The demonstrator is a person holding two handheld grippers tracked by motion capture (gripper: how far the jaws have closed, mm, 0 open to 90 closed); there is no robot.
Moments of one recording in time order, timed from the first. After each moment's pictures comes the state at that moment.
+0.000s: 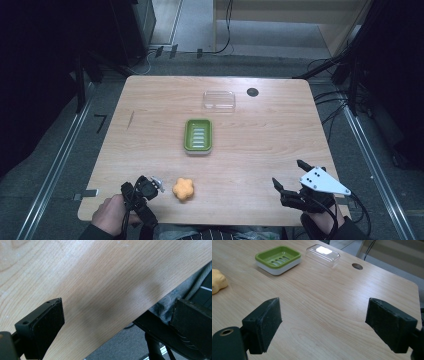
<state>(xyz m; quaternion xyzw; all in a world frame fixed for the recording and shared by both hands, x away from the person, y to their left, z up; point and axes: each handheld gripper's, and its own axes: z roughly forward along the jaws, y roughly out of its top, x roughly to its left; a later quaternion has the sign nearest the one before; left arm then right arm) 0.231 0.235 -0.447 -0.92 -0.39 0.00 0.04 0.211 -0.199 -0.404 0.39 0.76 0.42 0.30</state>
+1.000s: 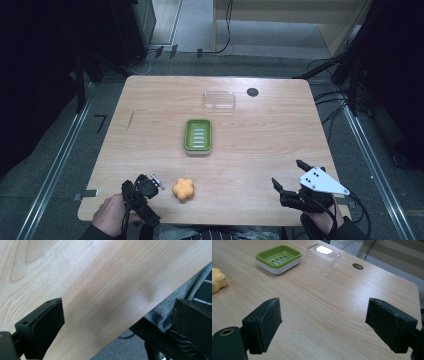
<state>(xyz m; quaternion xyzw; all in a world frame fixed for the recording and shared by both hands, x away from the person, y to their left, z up) 0.229 0.232 -0.437 -0.92 -0.39 -0.02 0.00 0.211 -0.197 -0.404 0.38 0.77 0.42 0.30</state>
